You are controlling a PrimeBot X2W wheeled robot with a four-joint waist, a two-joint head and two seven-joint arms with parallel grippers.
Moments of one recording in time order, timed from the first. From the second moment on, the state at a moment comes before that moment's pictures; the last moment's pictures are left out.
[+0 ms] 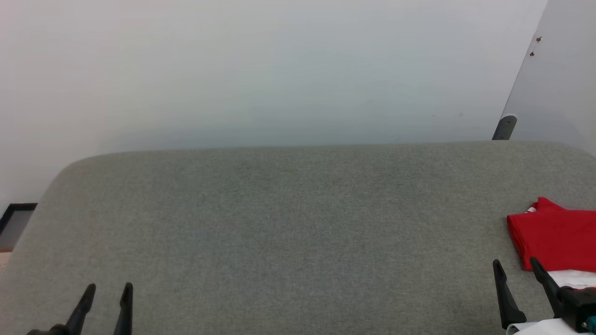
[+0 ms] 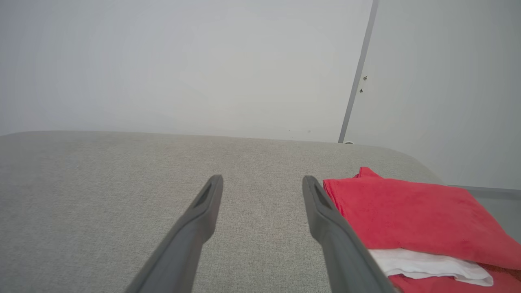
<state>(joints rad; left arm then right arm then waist) 0.17 0.35 0.05 0.12 -0.41 -0.13 -0.26 0.03 -0.17 -0.04 0.20 0.15 0.13 -0.18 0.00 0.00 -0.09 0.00</state>
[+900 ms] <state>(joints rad) 0.15 0.26 0.04 0.18 -0.62 -0.13 -0.19 0.04 -0.13 -0.05 0.24 0.41 0.13 -0.11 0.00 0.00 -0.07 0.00</state>
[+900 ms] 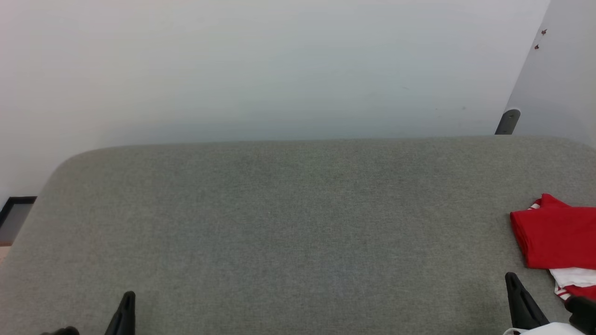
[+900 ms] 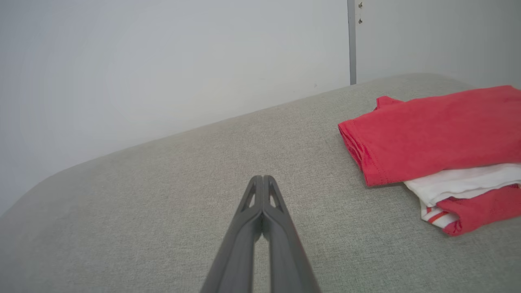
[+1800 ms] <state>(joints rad) 0.06 0.19 0.07 0.20 -0.96 -0.13 -0.08 -0.01 -0.10 -0.07 0.24 0.82 0.13 -0.03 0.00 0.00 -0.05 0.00</state>
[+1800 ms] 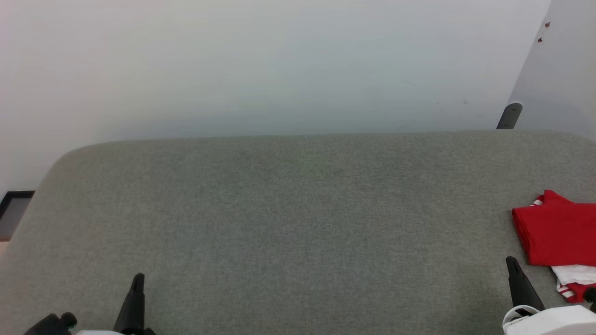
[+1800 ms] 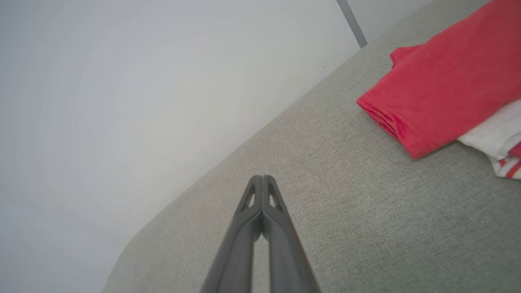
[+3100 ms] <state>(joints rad) -0.03 0.11 0.09 0.23 -1.32 -0.13 0.03 -0.06 -0.08 -0.09 0.24 1.25 0.13 0.05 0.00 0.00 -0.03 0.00</state>
